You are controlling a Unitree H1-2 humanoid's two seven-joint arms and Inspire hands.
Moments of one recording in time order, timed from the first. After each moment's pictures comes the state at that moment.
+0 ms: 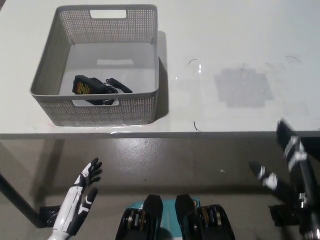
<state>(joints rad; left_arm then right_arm) 0.04 0.19 -0.05 0.11 0.20 -0.43 0.01 0.05 -0.11 0.01 -0.15 -0.06 -0.15 0.03</state>
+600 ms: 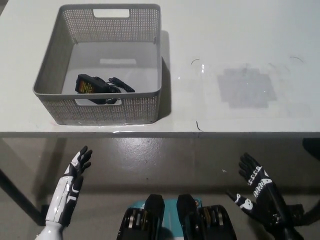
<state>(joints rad) 0.00 0.19 -0.03 0.11 0.09 -0.43 0.01 0.00 -0.10 0.06 0.12 0.18 -0.21 0.18</state>
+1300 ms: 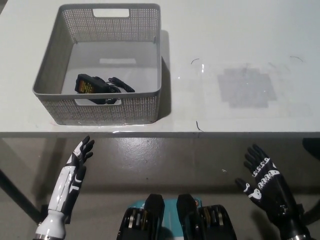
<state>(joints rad) -0.05 0.19 -0.03 0.13 0.10 -0.43 0.01 -0.04 -0.10 0.02 0.14 0.28 -0.20 0.21</state>
